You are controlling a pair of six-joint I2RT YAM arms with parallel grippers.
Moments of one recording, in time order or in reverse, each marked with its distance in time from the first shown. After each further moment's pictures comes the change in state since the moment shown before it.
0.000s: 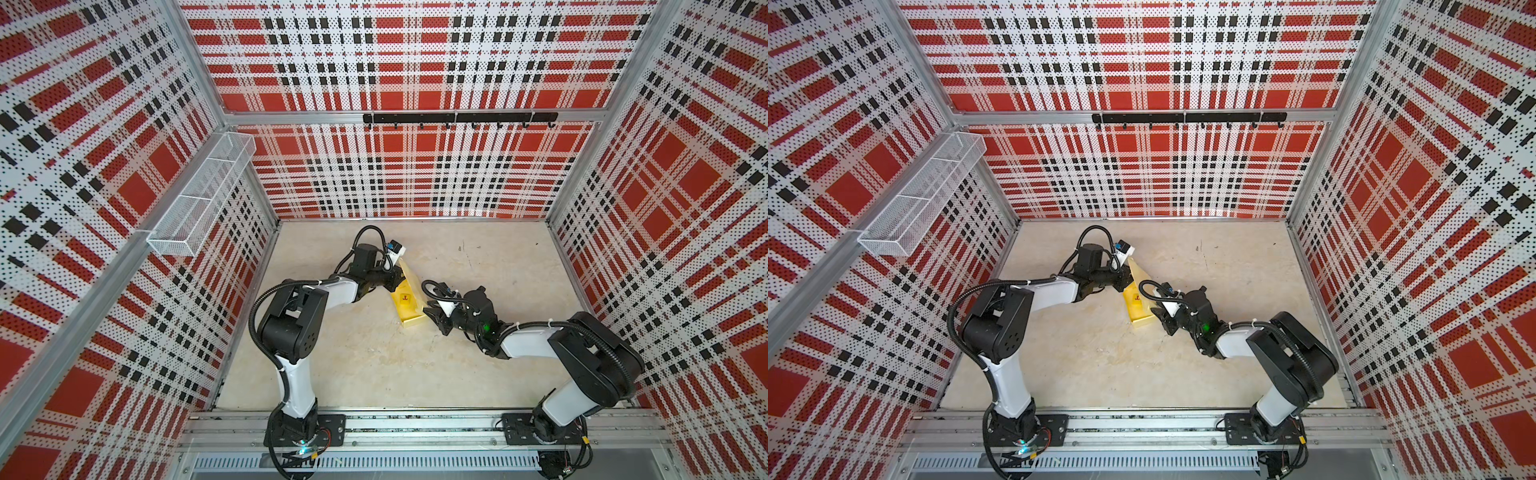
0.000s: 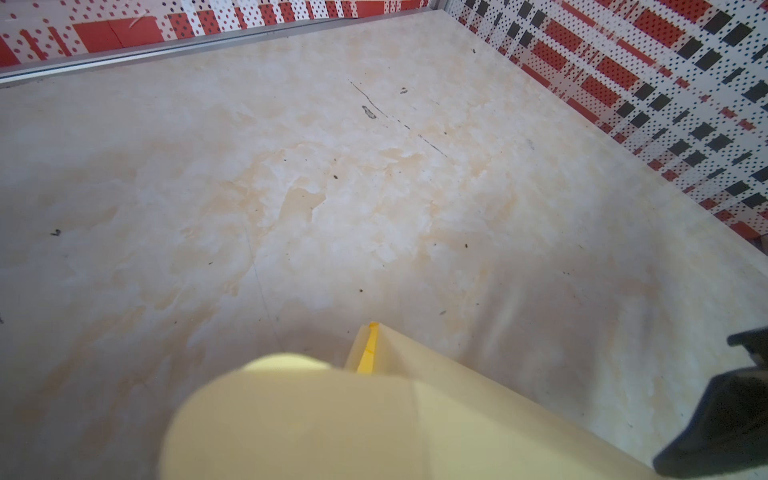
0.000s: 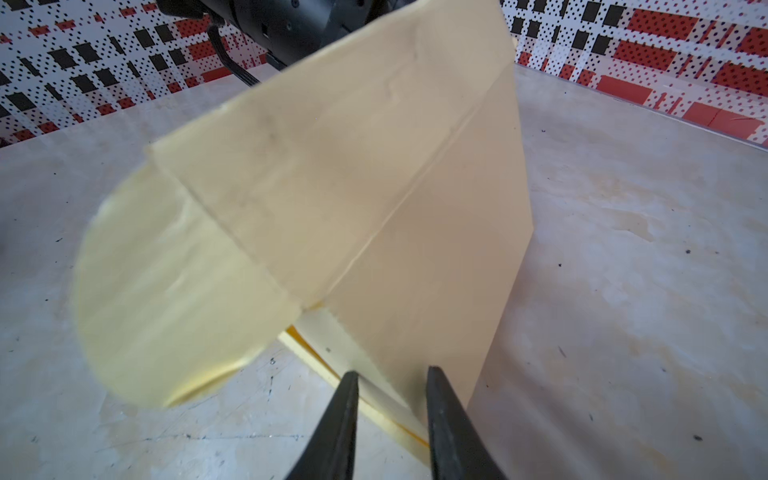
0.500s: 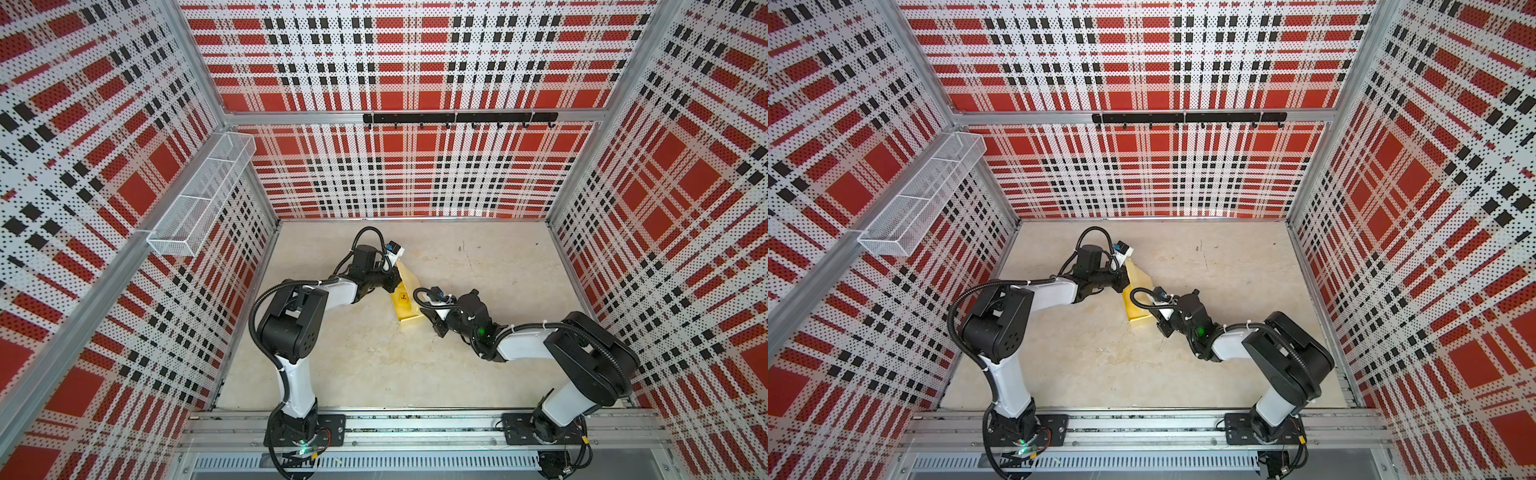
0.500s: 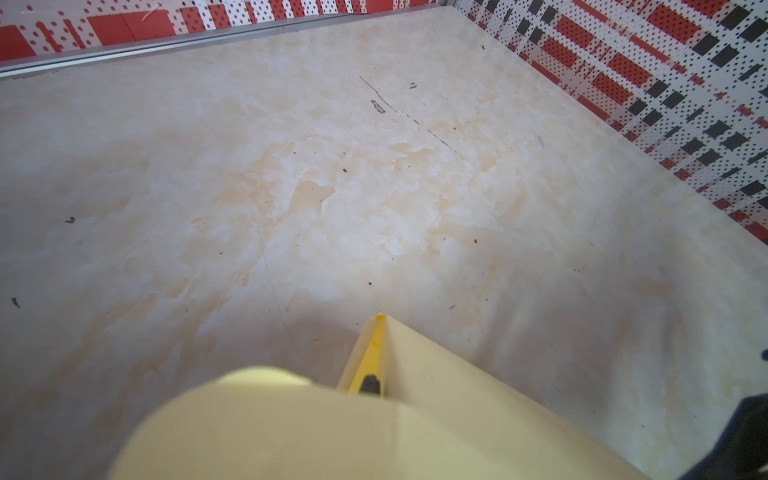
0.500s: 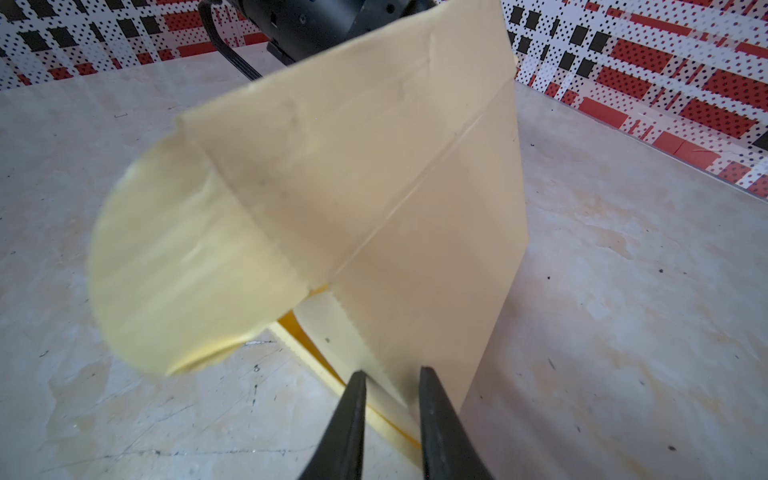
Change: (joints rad) left arm 0.003 -0.001 -0.014 0.009 -0.012 0.000; right arm 0.061 0.011 0.003 0.014 0.117 -0.067
